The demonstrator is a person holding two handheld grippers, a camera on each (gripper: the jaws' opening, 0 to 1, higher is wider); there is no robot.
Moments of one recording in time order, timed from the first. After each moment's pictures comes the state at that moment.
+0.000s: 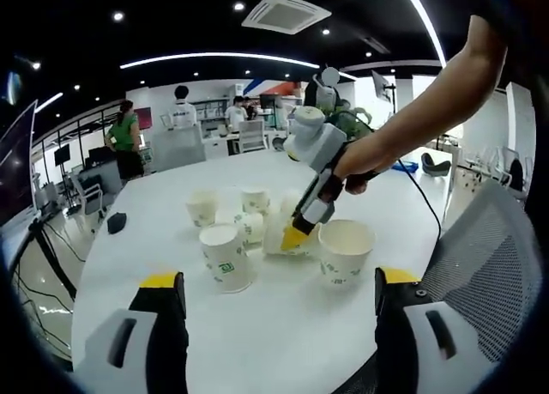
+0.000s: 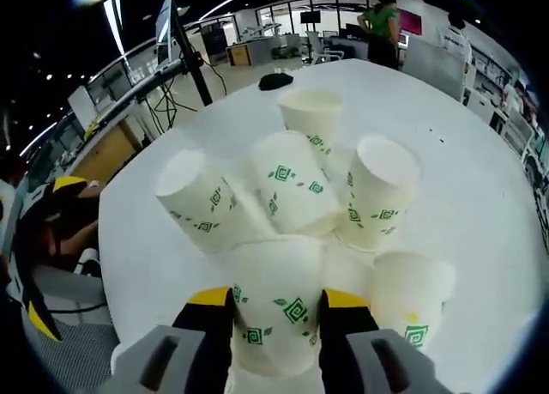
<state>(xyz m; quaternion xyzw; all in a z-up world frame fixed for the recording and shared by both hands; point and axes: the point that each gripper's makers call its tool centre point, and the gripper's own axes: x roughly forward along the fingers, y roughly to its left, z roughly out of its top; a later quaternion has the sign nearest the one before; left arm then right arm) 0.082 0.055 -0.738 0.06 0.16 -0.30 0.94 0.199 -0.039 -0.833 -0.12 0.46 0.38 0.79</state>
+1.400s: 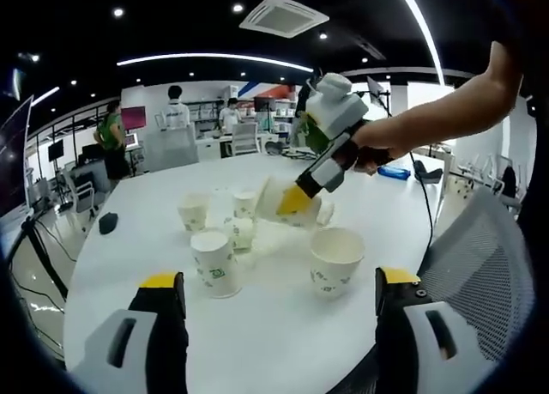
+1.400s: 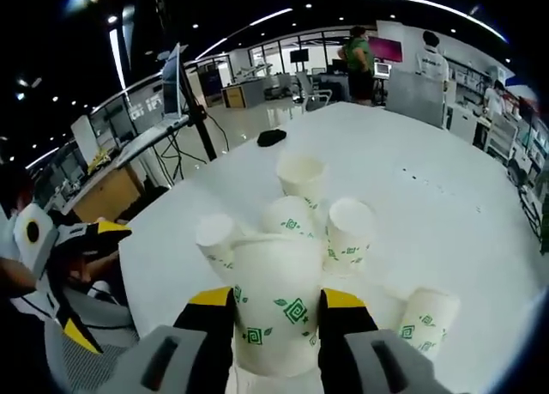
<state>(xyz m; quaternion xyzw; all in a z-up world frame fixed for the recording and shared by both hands) 0.079 0.045 -0.725 0.04 0.16 -0.32 0.93 0.199 -0.053 -0.758 -0.06 0.37 0.38 0.85</state>
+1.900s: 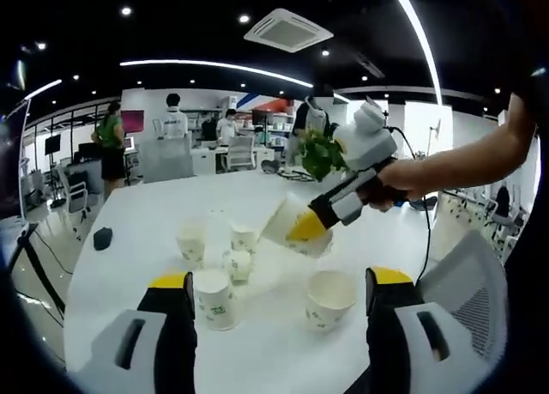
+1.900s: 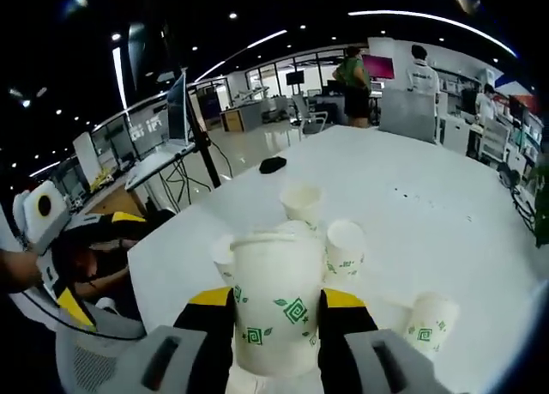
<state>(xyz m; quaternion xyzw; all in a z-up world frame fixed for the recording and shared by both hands) 0.102 0.037 -0.667 0.00 0.13 -0.34 0.93 0.188 -0.058 -0.719 -0.04 0.31 0.38 0.87</state>
